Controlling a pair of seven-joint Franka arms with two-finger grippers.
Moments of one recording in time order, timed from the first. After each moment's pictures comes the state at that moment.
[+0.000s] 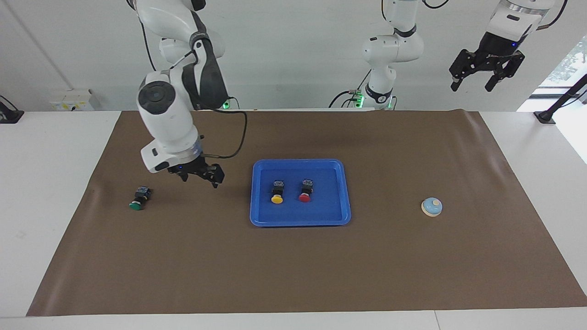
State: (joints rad) left arm 0.01 -0.20 -0.02 -1.61 -0.03 1.48 0.06; right arm 0.07 0.28 0.03 -1.63 -0.02 1.82 0.32
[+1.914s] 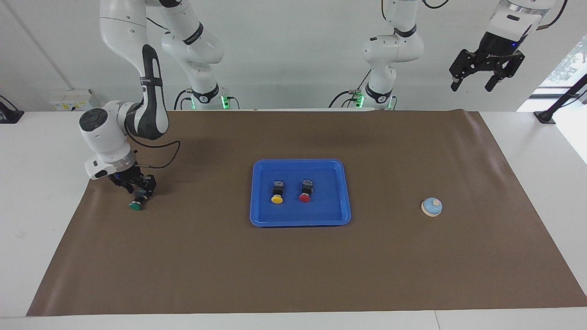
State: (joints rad) left arm 0.01 -0.20 -0.02 -1.61 -0.03 1.48 0.06; right arm -0.28 0.20 0.03 -2.23 -0.06 2.50 -0.05
